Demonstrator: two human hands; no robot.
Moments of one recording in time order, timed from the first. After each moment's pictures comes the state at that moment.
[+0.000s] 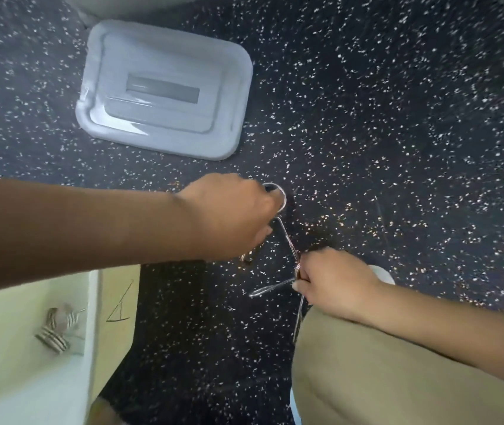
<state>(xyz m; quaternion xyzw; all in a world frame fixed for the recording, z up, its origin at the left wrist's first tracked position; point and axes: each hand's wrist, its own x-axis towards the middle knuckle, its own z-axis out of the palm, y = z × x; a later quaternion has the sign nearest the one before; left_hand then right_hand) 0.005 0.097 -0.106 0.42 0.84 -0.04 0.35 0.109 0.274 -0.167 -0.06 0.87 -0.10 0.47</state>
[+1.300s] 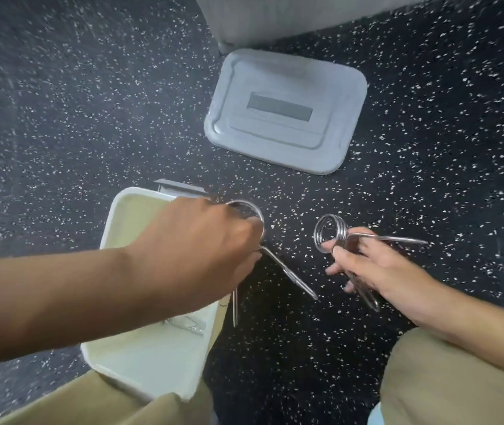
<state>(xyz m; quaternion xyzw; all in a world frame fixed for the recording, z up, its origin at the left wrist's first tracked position) 0.049 -0.046 -0.029 0.32 0.93 -0.04 0.18 0.080 0.205 -0.129 0.12 0.66 -0.58 0.47</state>
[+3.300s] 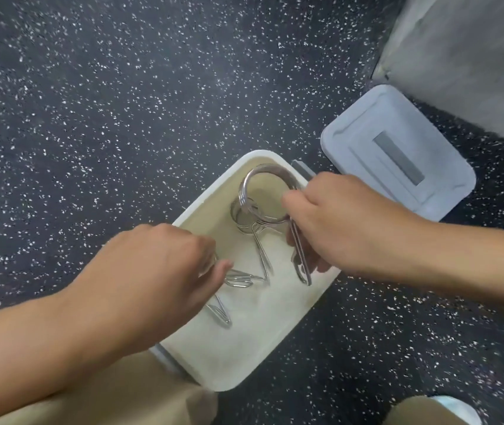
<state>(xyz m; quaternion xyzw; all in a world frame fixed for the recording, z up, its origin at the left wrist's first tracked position) 0.186 -0.205 -0.035 -0.09 0.97 0.11 0.22 0.024 -0.056 -0.009 -0.33 0.84 -0.09 0.43</state>
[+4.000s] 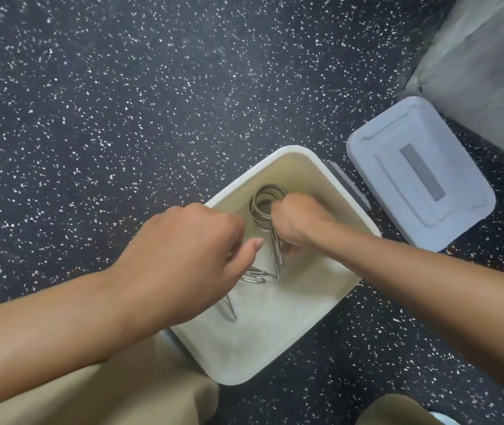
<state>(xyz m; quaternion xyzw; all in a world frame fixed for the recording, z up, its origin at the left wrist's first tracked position) 0.189 -0.205 -0.058 -0.16 0.96 0.21 0.14 0.040 -0.110 -0.140 -0.30 0.82 0.07 0.48</state>
